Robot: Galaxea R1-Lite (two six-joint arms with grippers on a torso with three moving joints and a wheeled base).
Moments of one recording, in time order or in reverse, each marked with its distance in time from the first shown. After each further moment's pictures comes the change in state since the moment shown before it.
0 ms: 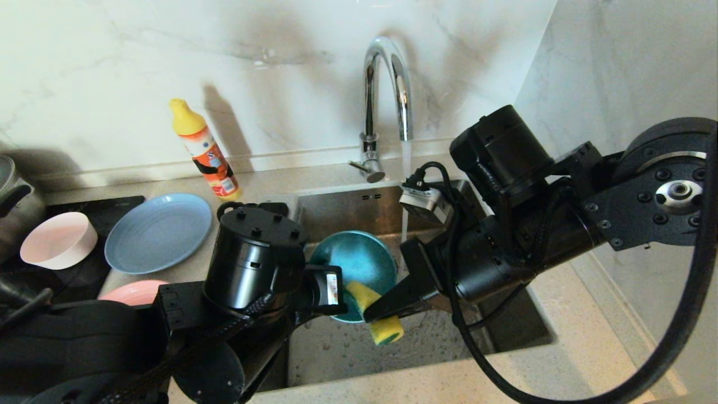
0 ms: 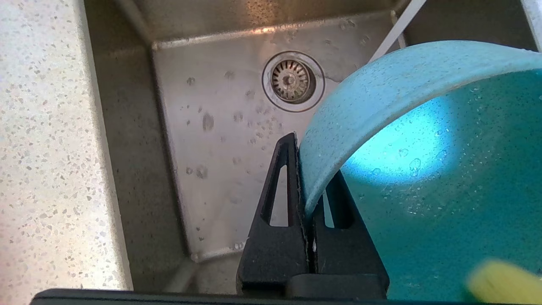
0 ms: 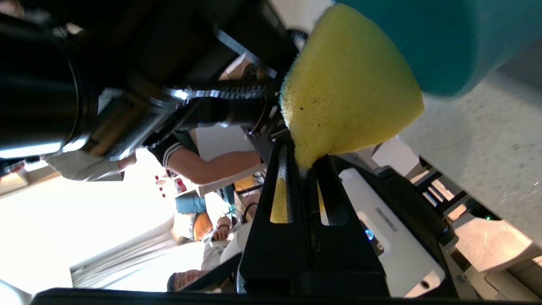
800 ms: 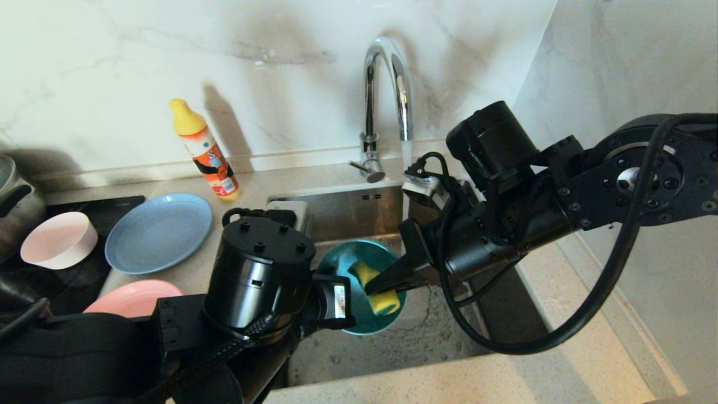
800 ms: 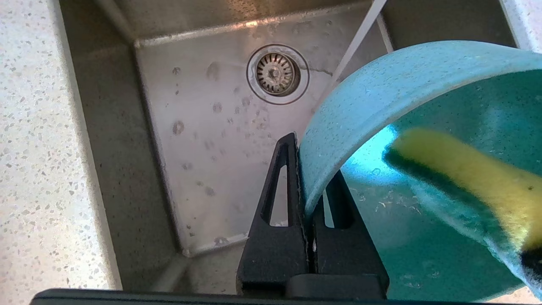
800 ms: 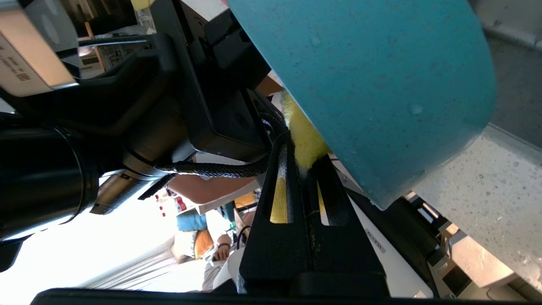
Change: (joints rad) left arm -0.050 -0.008 0.012 0.000 0.002 0.002; right arm -0.051 0.055 -0.067 -0.008 0.000 -0.003
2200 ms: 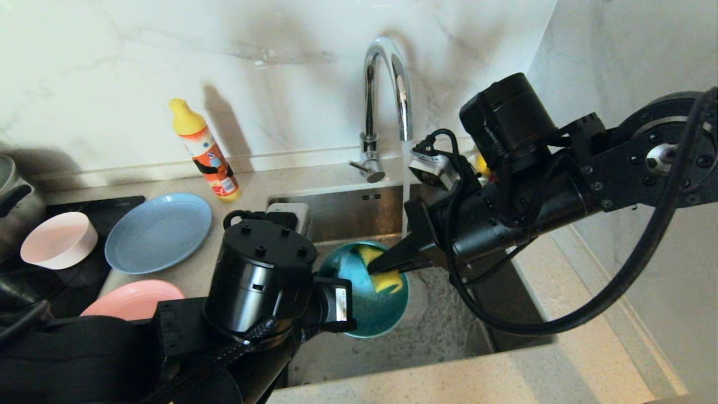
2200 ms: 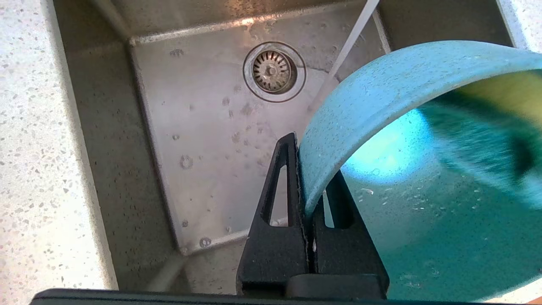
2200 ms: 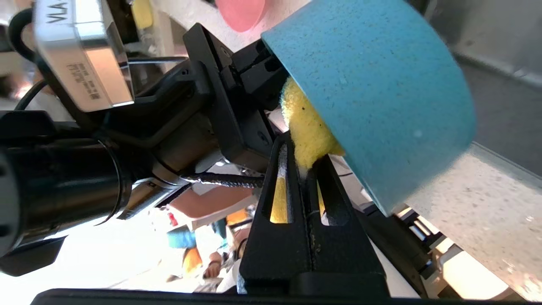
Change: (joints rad) left arm -0.007 0.000 0.004 -0.002 -0.003 -0.006; right arm -0.006 -0.024 -0.049 0.015 -0.044 -0.002
